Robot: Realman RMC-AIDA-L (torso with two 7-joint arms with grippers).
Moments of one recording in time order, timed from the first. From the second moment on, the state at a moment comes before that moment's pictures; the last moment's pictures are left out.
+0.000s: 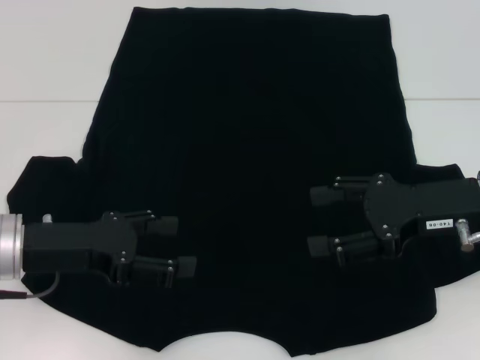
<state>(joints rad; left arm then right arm) -0.55 -2.09 0.46 0.76 2.24 1.81 -1.50 0.69 2.00 -0.75 -0.58 -2.02 -1.71 1.36</state>
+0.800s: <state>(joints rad) -0.56 -2.06 0.30 0.77 2.24 1.70 -1.80 0.69 2.00 -0.74 -0.58 -2.02 -1.70 1.37</state>
